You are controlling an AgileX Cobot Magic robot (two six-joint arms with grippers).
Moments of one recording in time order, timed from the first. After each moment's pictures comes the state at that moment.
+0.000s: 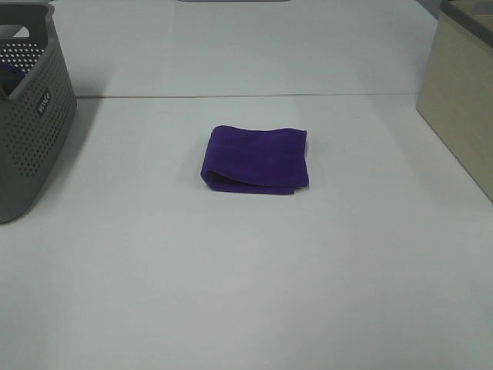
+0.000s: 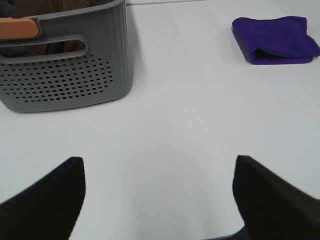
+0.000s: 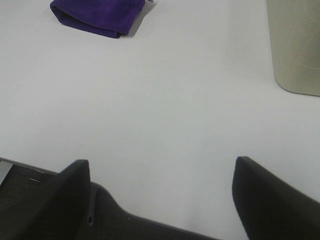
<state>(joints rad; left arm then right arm) -0.04 -0.01 -0.52 -0.10 1.10 0.04 0.21 0.00 -0.46 0.08 1.11 -0.08</state>
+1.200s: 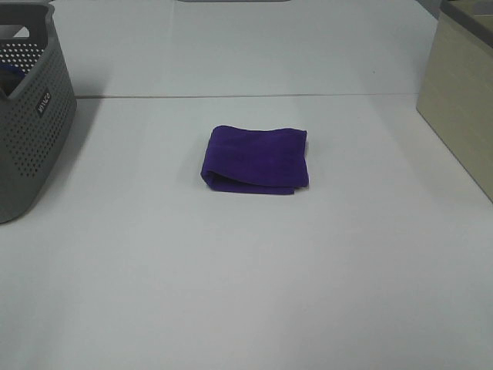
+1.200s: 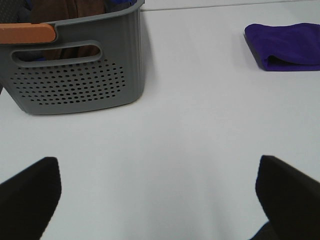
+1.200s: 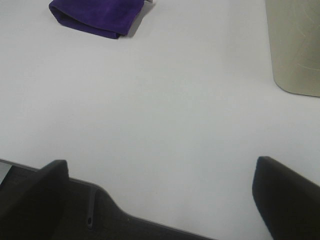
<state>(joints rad) -0.04 -0.01 -0.52 -0.06 1.08 0.02 0.21 0.00 -0.45 0.08 1.10 -0.08</state>
